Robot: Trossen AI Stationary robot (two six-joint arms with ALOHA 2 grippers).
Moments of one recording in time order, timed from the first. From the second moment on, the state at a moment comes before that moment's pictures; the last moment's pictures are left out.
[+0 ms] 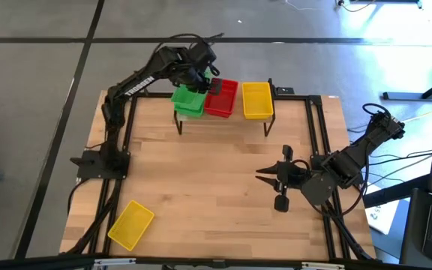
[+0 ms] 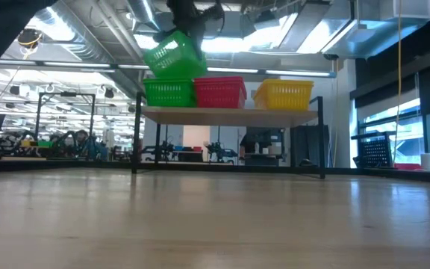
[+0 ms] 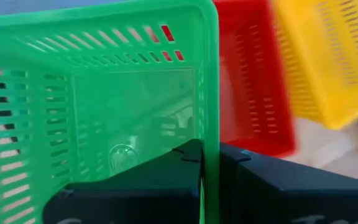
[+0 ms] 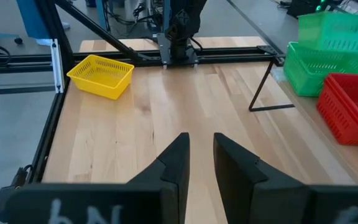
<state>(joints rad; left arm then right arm) 0.50 1.96 2.32 -1.35 -0.09 -0.73 0.67 1.27 1.30 -0.64 0.77 0.42</state>
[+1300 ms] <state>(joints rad) 0.51 2.00 2.30 -1.40 -0.17 -0.78 0.67 1.27 1.30 -0.64 0.77 0.42</state>
